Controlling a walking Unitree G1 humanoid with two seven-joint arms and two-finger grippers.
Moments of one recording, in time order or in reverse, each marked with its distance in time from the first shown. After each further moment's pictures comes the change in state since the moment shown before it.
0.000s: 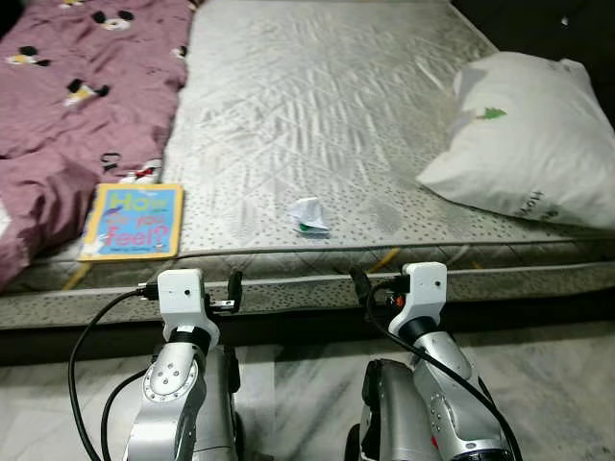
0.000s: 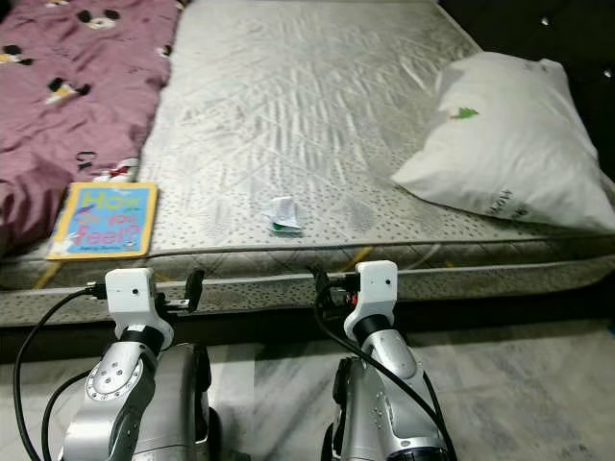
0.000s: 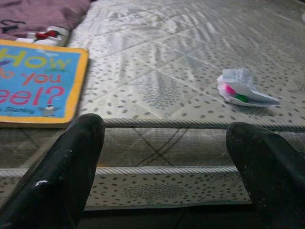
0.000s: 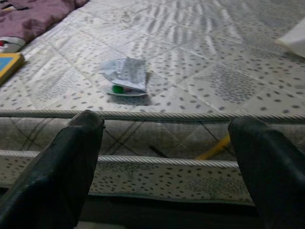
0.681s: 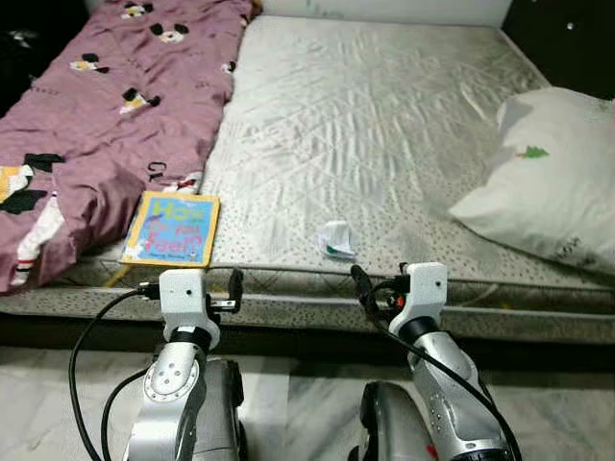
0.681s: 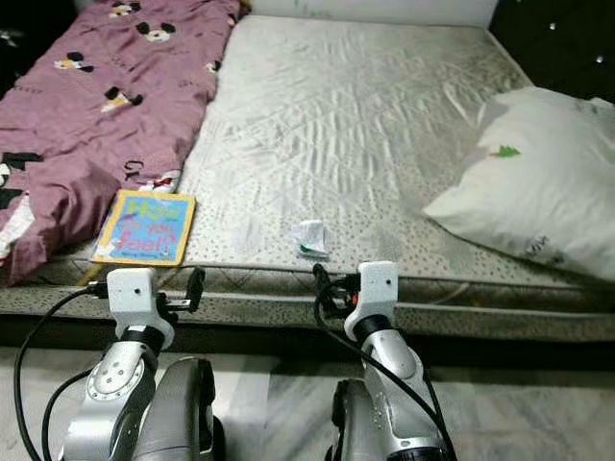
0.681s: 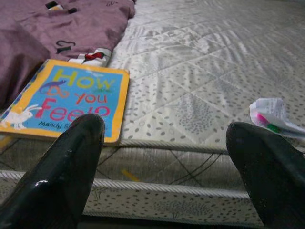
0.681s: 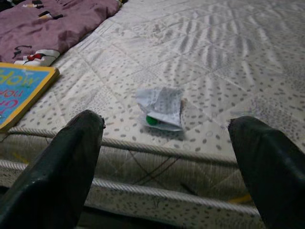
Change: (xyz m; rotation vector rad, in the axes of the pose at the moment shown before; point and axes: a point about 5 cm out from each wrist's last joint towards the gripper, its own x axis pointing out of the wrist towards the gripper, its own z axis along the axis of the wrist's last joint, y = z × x) left arm 0.000 0.001 0.000 0.016 0.003 0.010; right arm 0.000 0.001 -0.001 0.003 0.005 -0.010
